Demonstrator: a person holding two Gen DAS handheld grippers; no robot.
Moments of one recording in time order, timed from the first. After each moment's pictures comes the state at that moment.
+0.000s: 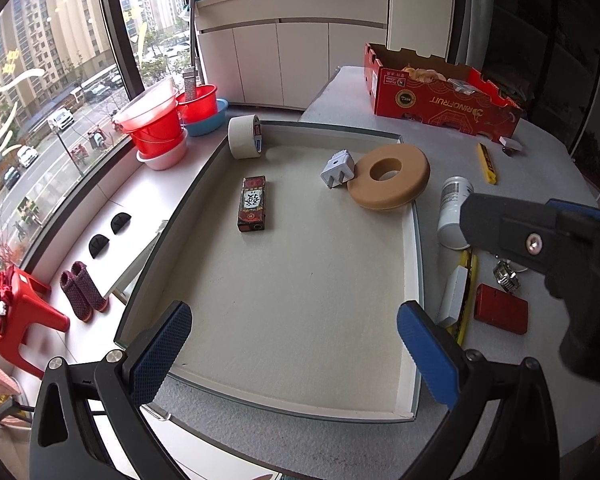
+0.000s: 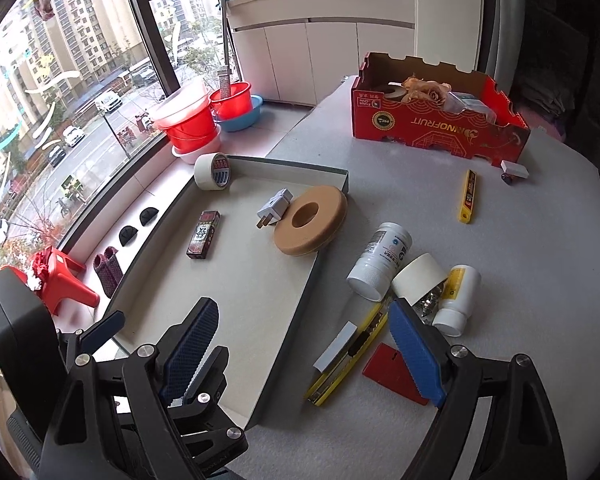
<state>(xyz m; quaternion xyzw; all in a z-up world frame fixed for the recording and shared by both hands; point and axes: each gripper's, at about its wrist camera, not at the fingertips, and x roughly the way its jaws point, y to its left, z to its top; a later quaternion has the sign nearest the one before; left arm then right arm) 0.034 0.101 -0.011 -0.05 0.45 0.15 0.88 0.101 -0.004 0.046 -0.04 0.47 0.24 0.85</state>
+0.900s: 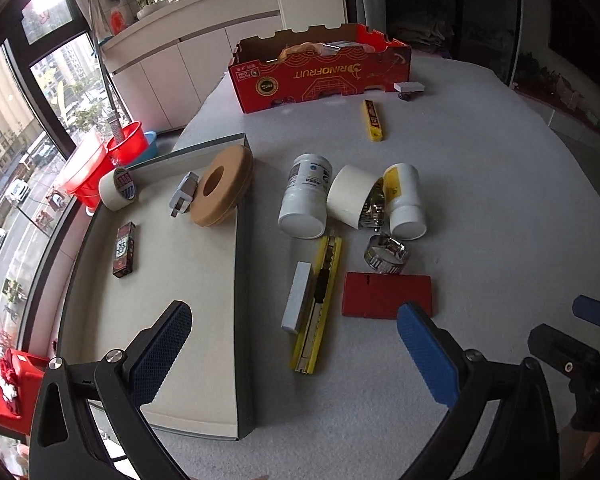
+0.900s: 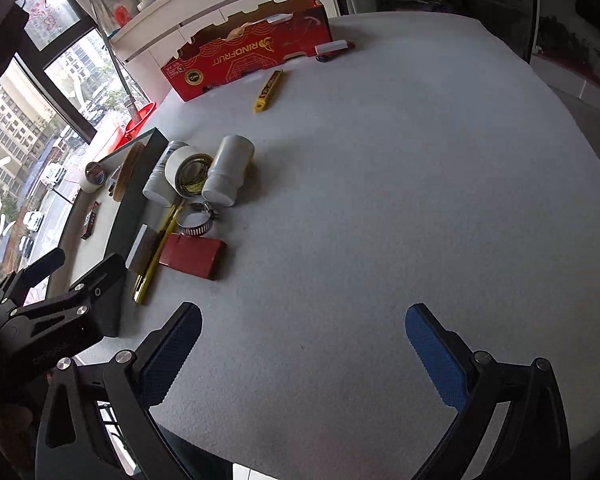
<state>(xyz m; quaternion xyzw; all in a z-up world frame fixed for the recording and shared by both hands) 0.077 -0.026 -0.020 0.06 0.48 0.03 0.88 0.061 -0.214 -0.028 0.11 0.54 0.10 0.83</state>
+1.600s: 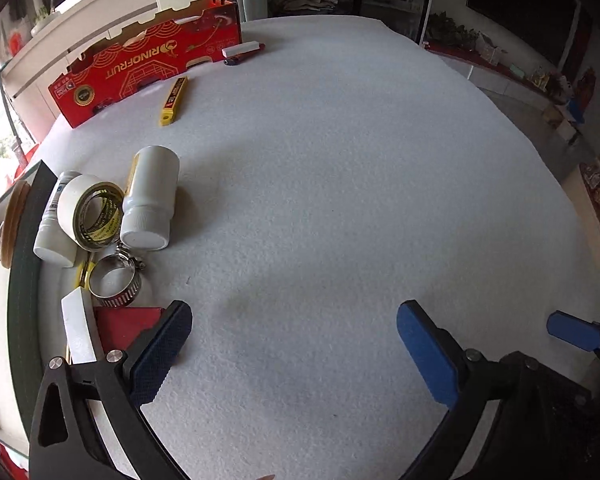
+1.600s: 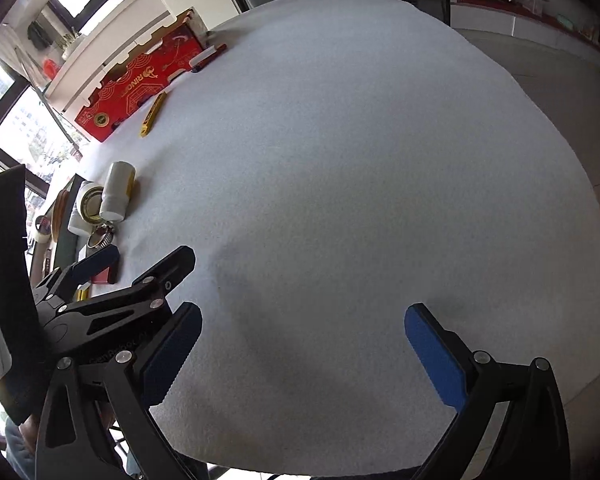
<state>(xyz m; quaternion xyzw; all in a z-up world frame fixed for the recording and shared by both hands) 0.100 -0.162 -0.065 0.06 0.50 -0.12 0.85 0.031 -0.315 -0.046 0.19 0.55 0.00 0.81</state>
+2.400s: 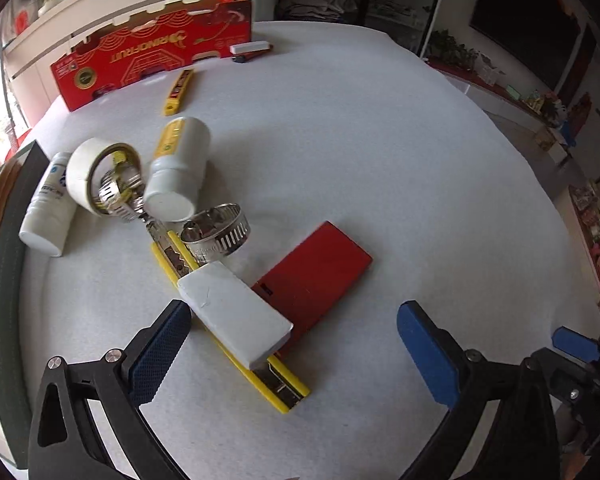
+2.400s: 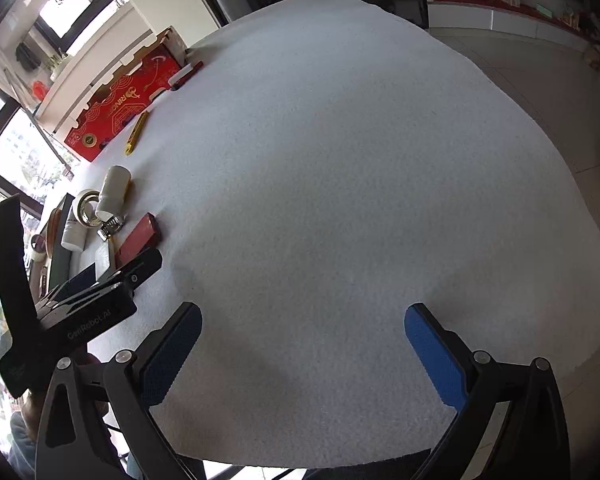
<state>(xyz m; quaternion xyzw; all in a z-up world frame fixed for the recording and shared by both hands) 0.102 -0.156 -0.075 0.03 0.50 -0.15 0.85 0.015 -0.332 -0.044 0.20 0.54 -0.03 0.82</state>
